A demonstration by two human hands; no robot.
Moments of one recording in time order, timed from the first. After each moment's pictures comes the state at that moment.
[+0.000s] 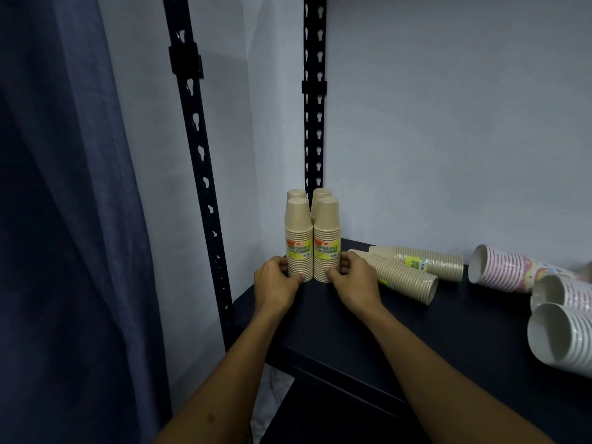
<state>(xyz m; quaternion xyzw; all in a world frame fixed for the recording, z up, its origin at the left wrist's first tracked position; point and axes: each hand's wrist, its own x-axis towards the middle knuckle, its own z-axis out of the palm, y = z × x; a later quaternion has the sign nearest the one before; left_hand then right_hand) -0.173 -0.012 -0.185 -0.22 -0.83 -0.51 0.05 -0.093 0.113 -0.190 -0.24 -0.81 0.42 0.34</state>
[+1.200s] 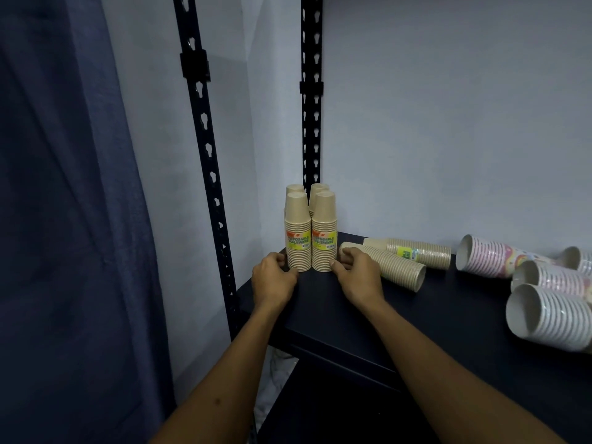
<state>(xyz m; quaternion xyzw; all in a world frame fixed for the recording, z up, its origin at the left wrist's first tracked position) -0.155 -0.027 -0.184 -0.21 -0.84 -0.50 0.07 -0.069 0.103 -0.186 -0.26 -0.80 0.41 0.36</state>
